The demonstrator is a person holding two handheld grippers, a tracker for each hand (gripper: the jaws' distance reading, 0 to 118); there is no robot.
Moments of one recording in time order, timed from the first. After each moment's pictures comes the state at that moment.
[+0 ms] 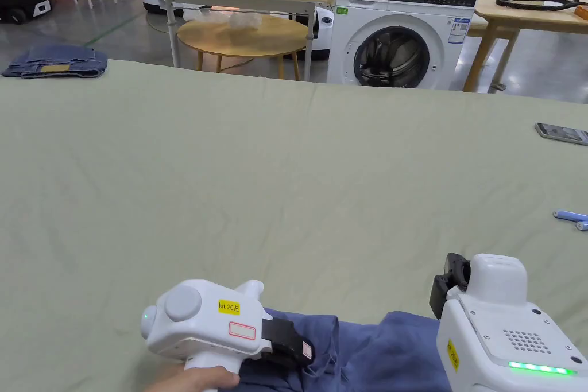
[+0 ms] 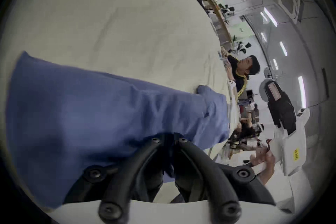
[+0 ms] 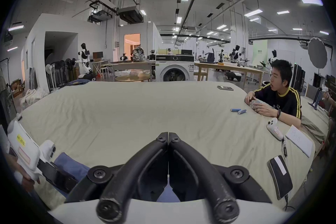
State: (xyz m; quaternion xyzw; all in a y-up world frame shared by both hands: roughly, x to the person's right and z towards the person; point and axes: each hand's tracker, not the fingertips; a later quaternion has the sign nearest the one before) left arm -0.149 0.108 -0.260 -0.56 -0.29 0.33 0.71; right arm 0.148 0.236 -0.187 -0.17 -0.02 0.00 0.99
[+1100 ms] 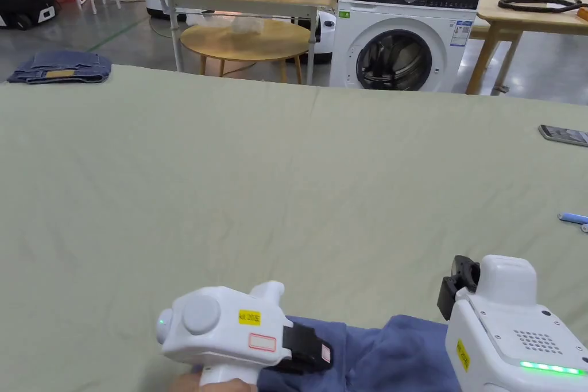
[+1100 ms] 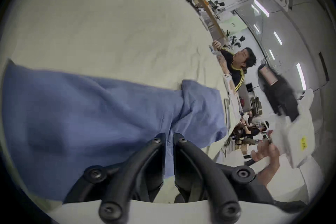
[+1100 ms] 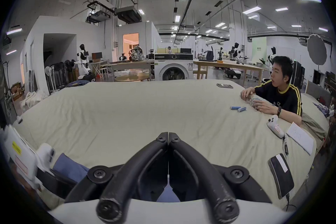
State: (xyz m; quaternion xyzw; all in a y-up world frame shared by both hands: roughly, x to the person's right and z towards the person) left arm -0.150 0.148 -0.250 -0.52 -0.30 0.28 0.75; right arm 0.154 0.237 -0.191 -0.17 -0.02 -0.01 0.99
